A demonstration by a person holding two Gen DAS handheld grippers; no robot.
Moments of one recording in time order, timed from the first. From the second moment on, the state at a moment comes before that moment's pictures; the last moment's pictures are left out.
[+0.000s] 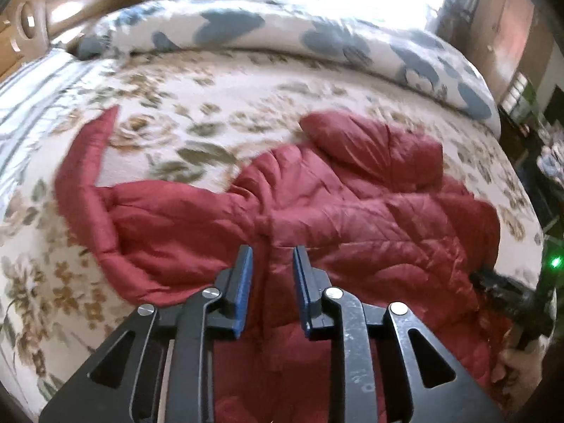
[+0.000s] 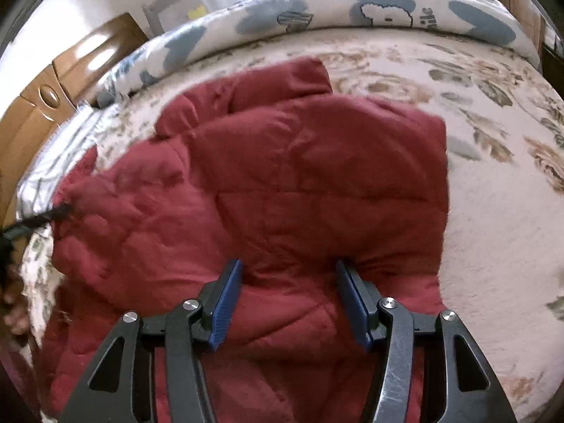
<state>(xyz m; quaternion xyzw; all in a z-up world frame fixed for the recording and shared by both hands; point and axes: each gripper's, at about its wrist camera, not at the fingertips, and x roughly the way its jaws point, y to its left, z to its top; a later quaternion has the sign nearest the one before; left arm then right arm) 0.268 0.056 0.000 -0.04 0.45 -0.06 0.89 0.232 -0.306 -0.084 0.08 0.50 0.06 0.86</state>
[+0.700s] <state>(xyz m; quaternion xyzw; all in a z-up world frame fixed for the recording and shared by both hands) 0.262 0.004 -0.074 -0.01 0.51 -0.12 0.85 0.226 -0.296 -0.066 0.07 0.48 0.05 0.87</state>
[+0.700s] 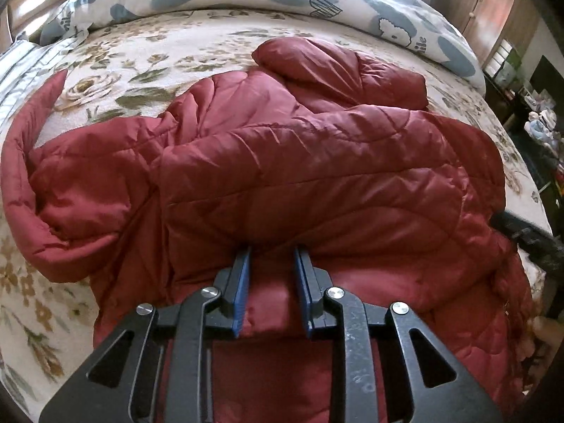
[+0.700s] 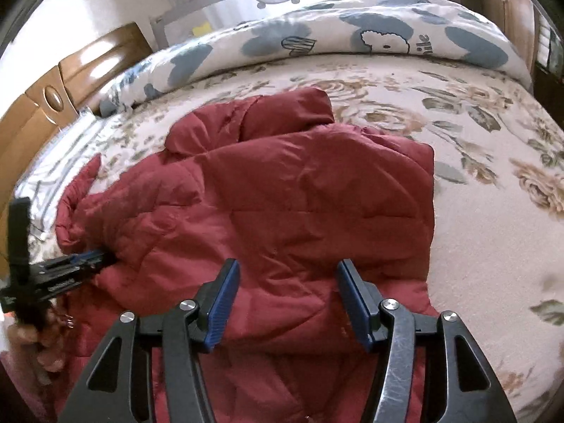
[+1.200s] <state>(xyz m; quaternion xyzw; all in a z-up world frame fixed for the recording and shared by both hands) 0.259 0.011 -0.071 -0.01 0.51 -0.12 0.85 0.229 -0.300 -0.091 0.06 0.50 0.04 0.87</state>
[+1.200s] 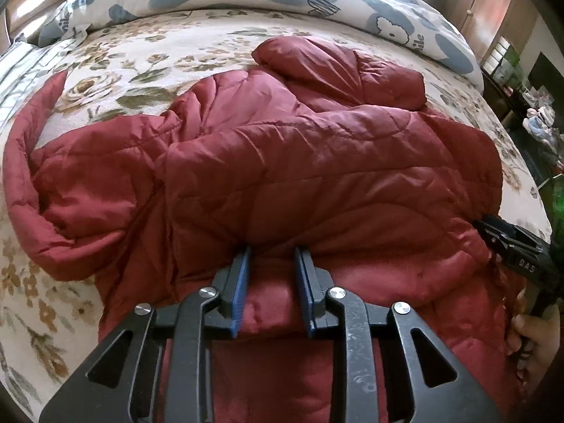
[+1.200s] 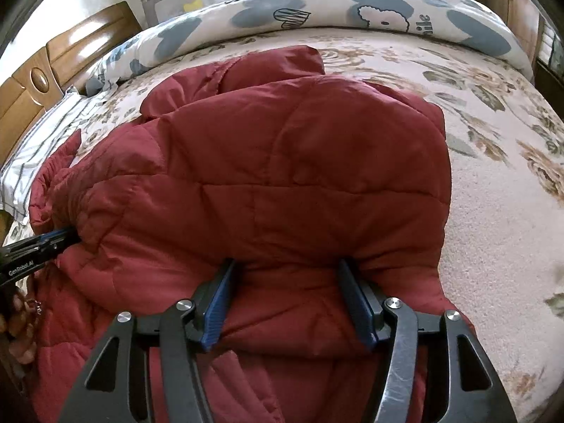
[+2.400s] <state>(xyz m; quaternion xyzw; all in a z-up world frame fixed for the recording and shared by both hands) 0.322 0.169 -0.015 -0.02 0.49 0.09 0.87 0.137 -0.277 -0.022 0.12 0.47 0.13 0.87</state>
